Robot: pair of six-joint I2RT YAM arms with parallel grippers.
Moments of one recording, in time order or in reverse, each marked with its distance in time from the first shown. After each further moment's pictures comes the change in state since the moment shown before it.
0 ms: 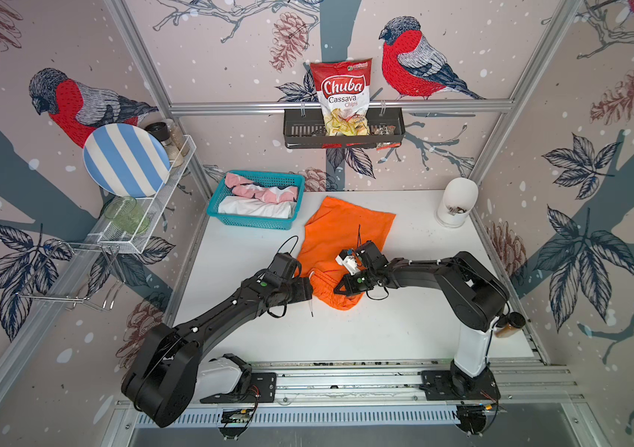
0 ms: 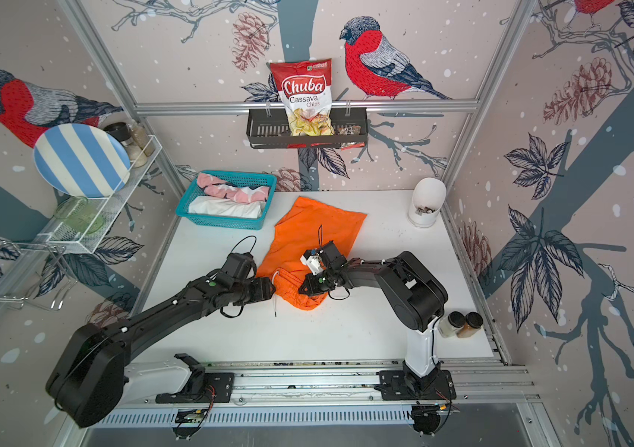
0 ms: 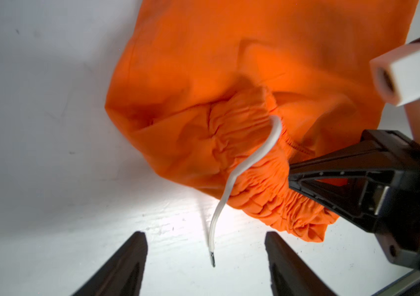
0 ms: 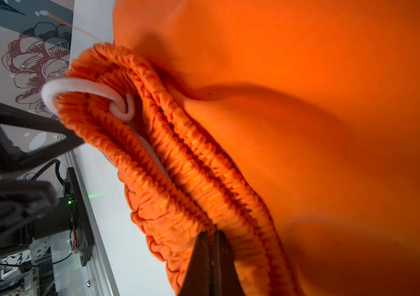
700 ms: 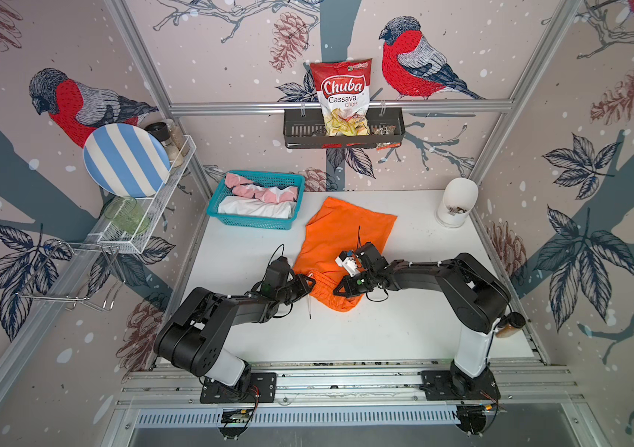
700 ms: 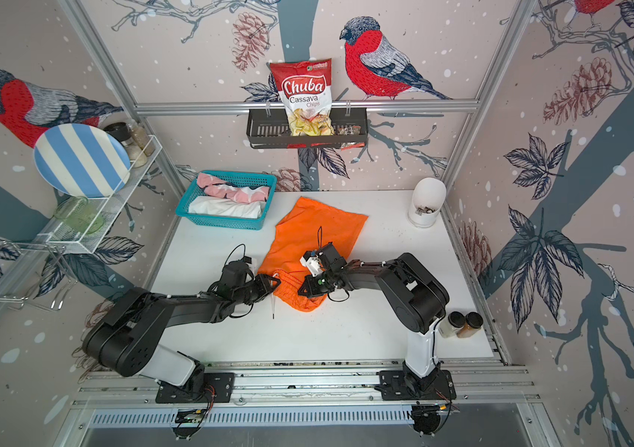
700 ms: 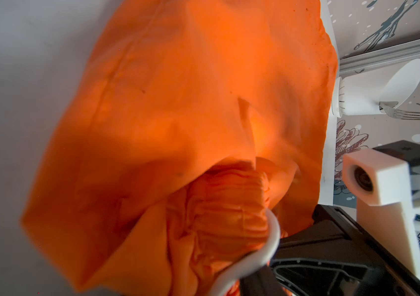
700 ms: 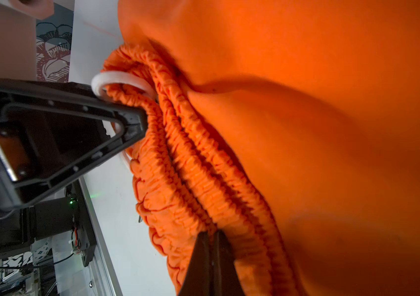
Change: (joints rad) left arm 0.111 0.294 -0.171 0.733 0.185 -0.209; right arm 0.018 -0.031 -0.010 -0.019 0.038 0.016
